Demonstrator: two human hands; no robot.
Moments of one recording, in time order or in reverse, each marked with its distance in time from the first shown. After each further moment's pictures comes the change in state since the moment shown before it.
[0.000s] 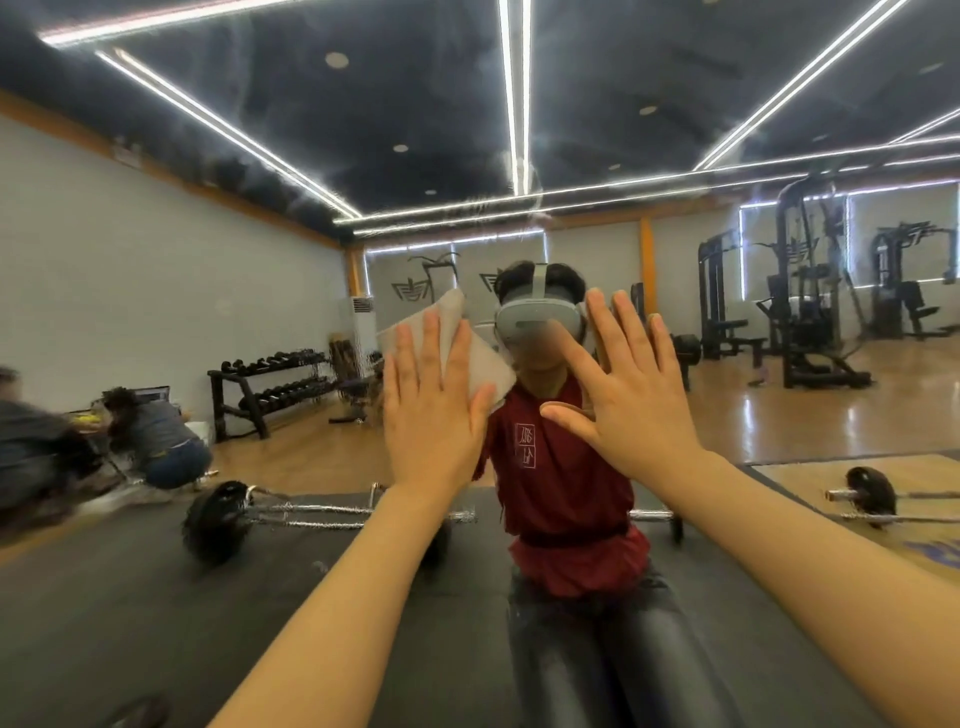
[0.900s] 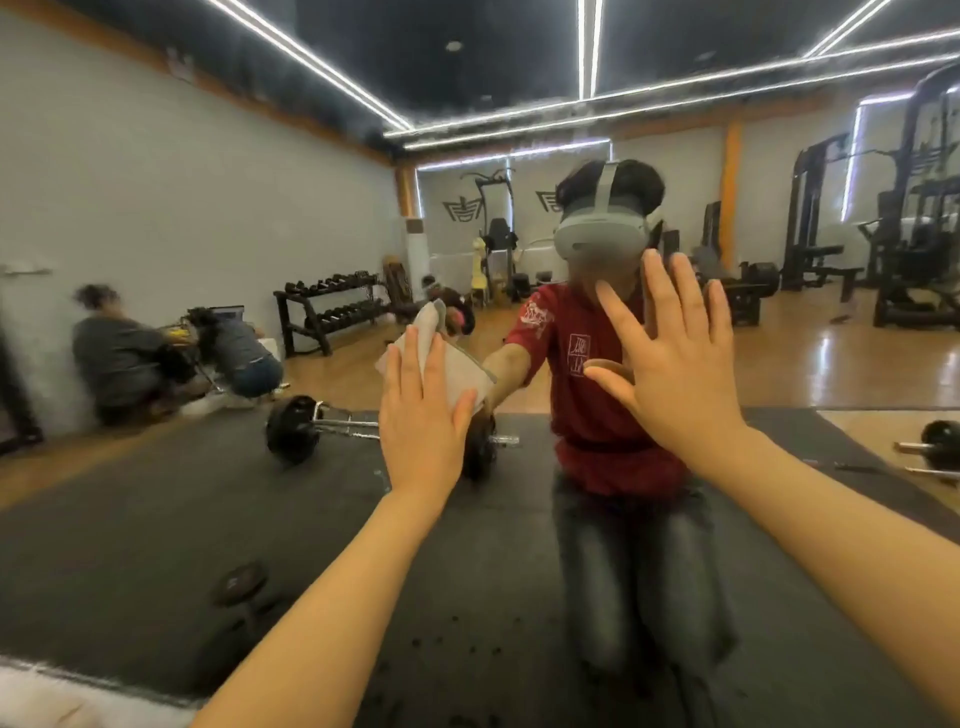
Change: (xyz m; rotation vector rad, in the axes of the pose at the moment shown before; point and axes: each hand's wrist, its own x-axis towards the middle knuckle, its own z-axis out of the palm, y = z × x) left_hand -0.044 -0.025 -0.045 -0.039 -0.169 -0.301; right_hand 0.004 -0.009 -0.015 0.098 -0.047 0.041
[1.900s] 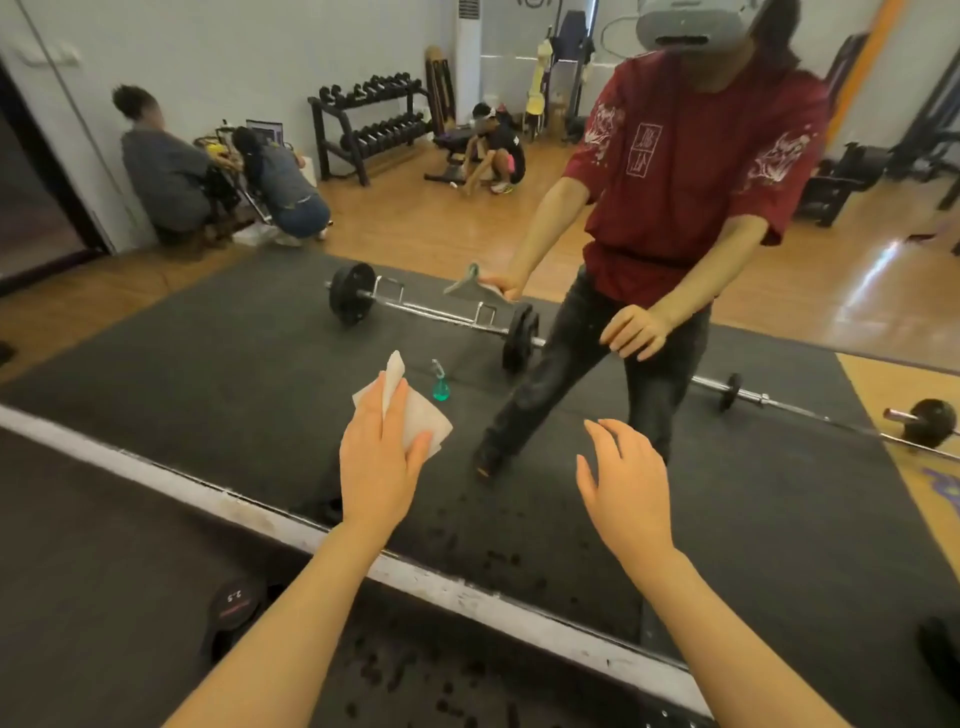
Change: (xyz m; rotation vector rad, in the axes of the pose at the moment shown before) left_hand 0.121 -0.110 -0.274 0.044 -0.365 -0.264; right_hand 0.164 -0.161 -0.145 0.377 -0.577 0.187
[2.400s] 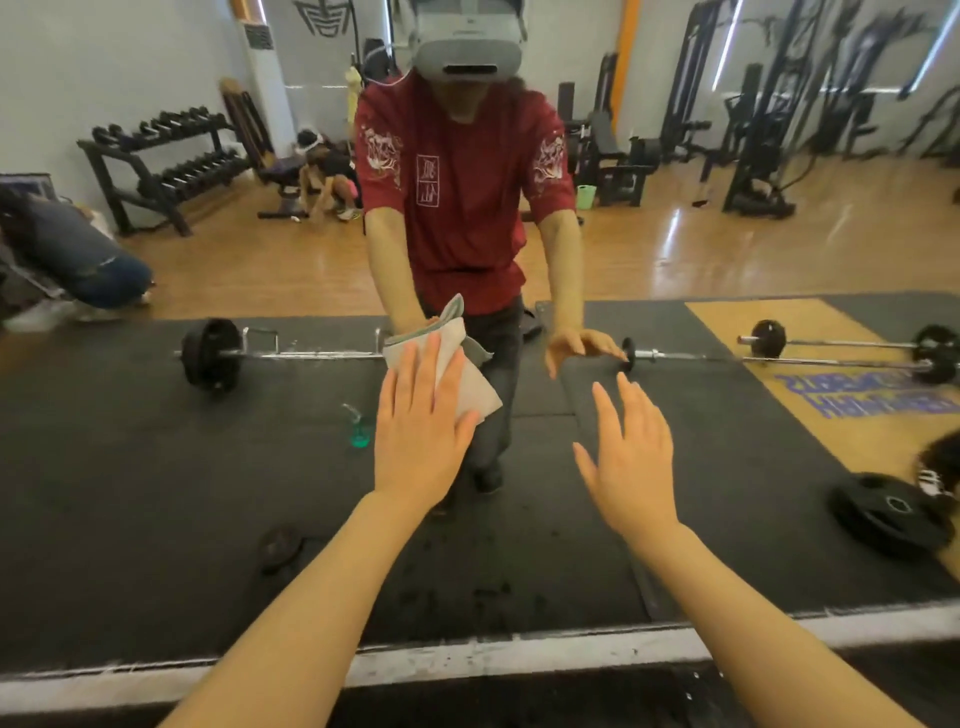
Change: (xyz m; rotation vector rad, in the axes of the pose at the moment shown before) left_hand 0.108 -0.055 0.092 0.080 0.087 0.611; right_hand 0.016 -0.049 0.112 -0.327 0.161 0.250
